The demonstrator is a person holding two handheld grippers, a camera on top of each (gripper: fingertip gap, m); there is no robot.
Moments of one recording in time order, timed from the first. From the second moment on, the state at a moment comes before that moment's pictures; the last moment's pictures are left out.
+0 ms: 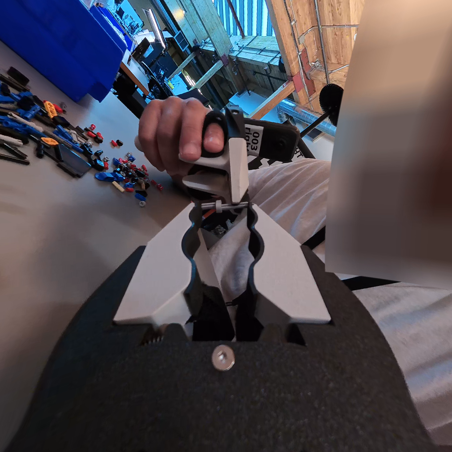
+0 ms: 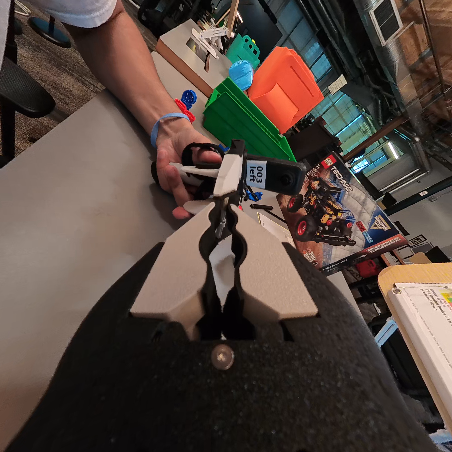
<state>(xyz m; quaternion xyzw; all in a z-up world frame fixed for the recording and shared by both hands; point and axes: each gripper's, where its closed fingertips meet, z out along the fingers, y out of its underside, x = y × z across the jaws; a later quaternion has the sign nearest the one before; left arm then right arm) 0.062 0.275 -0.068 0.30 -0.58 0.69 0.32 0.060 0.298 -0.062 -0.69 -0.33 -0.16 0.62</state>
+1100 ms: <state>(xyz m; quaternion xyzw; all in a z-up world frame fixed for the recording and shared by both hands) 0.059 0.290 -0.163 0.23 -0.88 0.41 0.00 0.095 0.283 -0.127 -0.83 -0.31 -0.05 0.46</state>
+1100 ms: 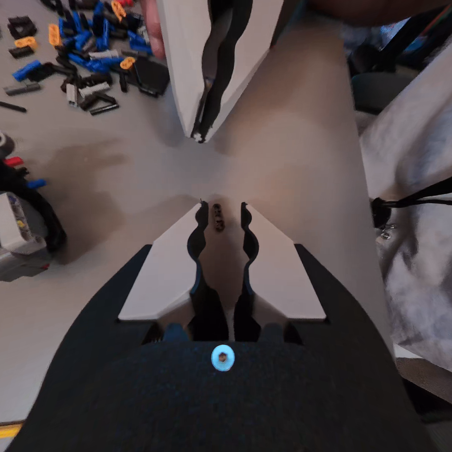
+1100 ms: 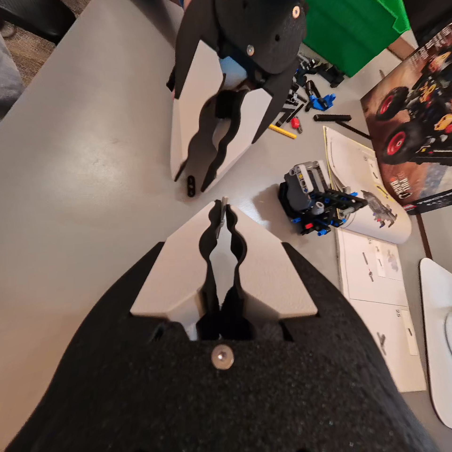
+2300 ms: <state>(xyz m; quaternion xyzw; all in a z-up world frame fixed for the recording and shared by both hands) 0.069 0.287 -0.114 0.15 -0.81 0.57 -0.06 0.073 0.291 -0.124 -0.82 -0.25 0.12 0.50</state>
